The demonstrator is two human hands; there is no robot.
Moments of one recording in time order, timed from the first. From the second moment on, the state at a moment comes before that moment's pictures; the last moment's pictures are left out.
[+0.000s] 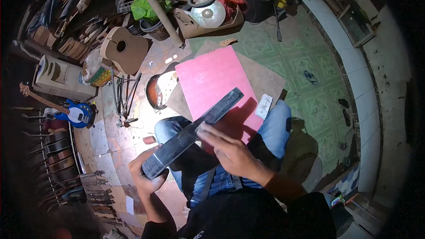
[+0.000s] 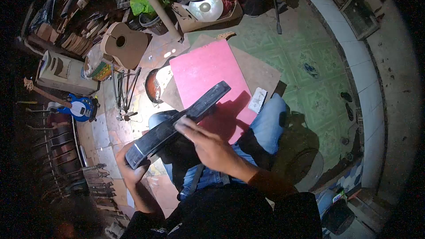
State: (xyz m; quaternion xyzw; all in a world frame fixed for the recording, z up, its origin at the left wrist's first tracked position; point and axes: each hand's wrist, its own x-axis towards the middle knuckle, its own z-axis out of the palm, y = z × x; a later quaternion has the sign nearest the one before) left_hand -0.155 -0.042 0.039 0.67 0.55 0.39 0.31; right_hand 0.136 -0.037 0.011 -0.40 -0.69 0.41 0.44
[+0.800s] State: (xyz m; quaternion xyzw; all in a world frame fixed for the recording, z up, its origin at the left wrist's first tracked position) left_hand -0.145 -0.045 0.049 0.69 0.53 0.37 0.33; right_hand 0.154 -0.038 0.030 -0.48 -0.68 0.44 0.34
